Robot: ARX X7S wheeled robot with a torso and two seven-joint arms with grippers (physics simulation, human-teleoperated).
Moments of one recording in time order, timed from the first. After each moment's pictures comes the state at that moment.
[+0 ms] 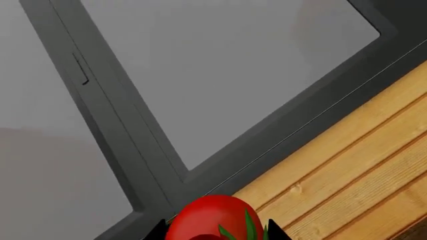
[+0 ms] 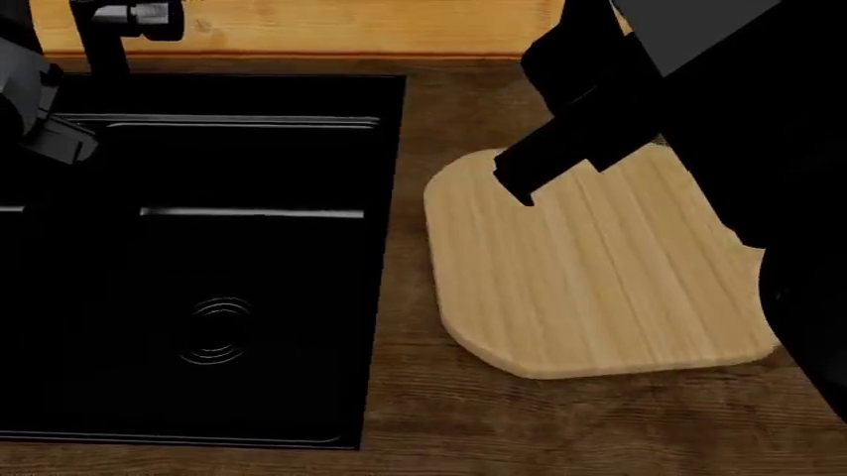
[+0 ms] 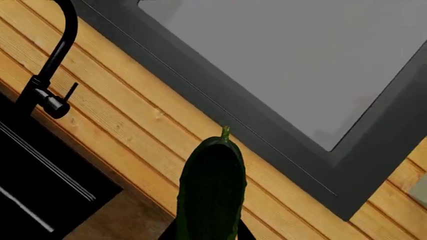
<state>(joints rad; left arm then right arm) -1.16 -0.47 0.46 0.83 -0.08 -1.32 -0.06 1.61 0.85 -0.70 -0.52 1.20 1.18 0.48</state>
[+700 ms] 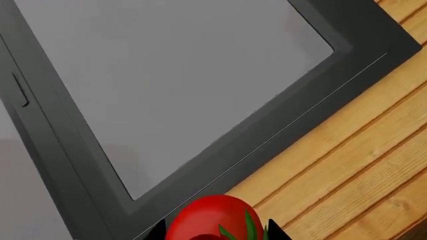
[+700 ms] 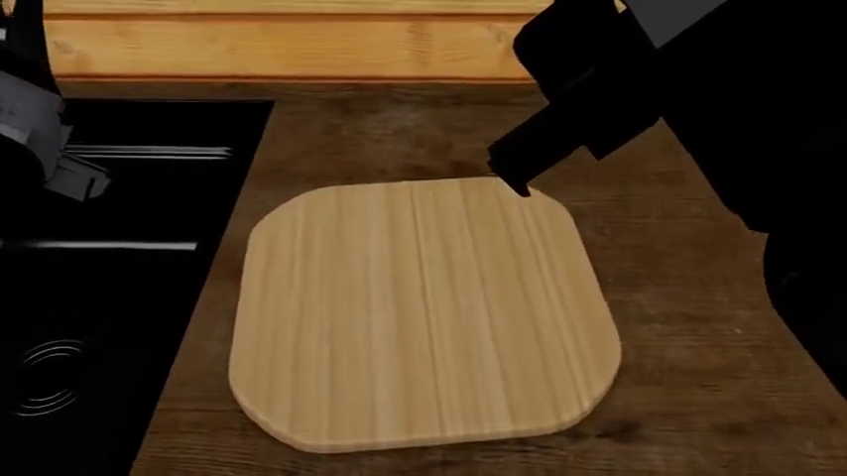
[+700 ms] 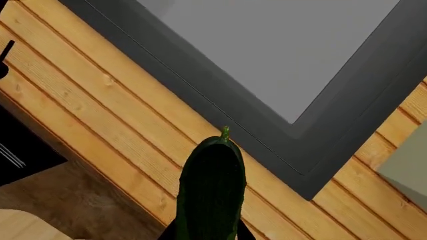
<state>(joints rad) -1.14 -0.48 0.48 0.89 -0.09 -1.36 -0.08 1.69 0.83 -0.70 -0.50 1.27 1.25 0.51</state>
